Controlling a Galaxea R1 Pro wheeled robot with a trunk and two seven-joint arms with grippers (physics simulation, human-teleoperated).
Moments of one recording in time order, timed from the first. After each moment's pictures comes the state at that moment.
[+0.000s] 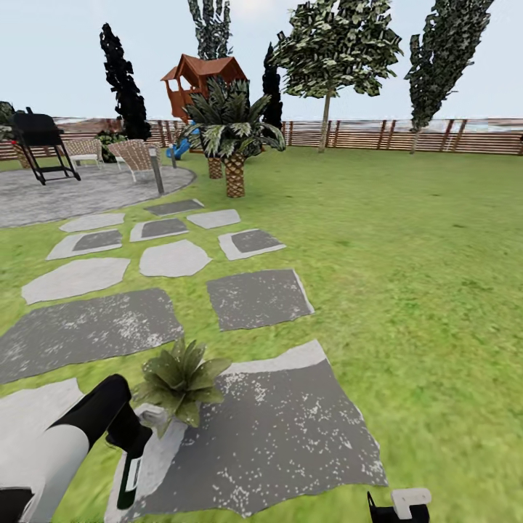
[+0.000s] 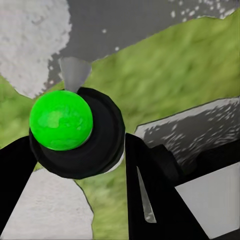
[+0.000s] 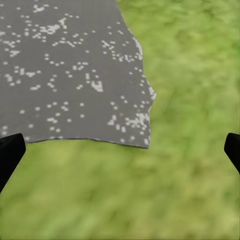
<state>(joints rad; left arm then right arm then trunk) -0.77 0.21 -0.03 -0.48 -0.77 0.95 -0.99 -0.40 -0.10 -0.48 -0.04 0.62 -0.60 -0.11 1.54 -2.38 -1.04</state>
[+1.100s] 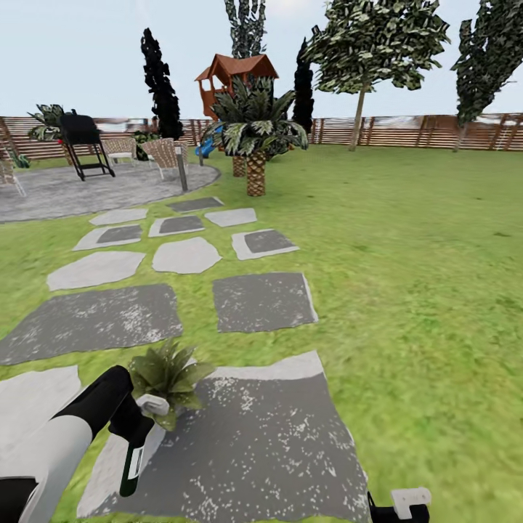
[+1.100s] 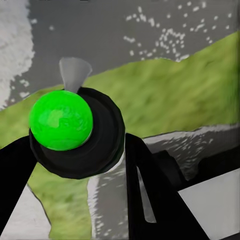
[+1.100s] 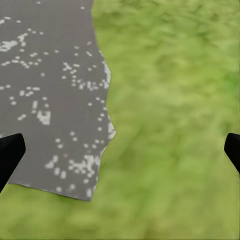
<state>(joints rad) -0.81 0.20 -0.03 -0.48 -0.79 0.96 -0.99 -0.40 -0.10 -0.48 -0.04 0.62 -0.60 -0.11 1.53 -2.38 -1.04</state>
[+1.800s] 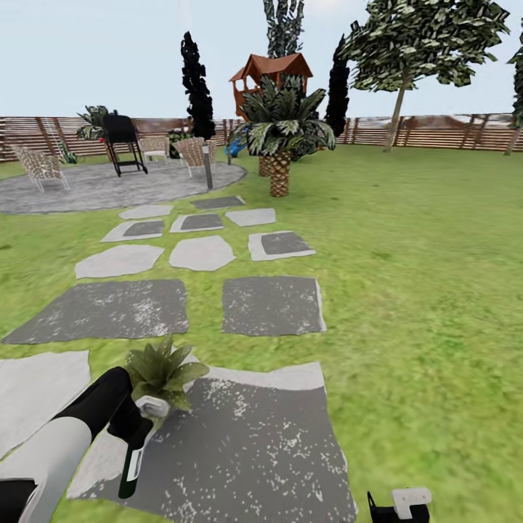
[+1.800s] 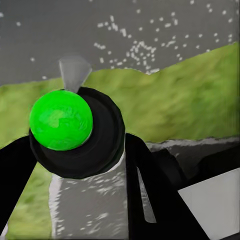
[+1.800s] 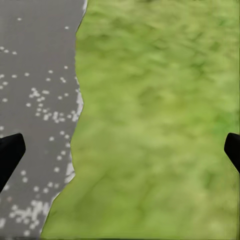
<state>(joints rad) -0.80 0.20 -0.03 -0.48 -0.79 0.96 -0.99 -0.40 -0.10 -0.48 -0.04 0.62 -0.60 -0.11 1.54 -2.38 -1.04</state>
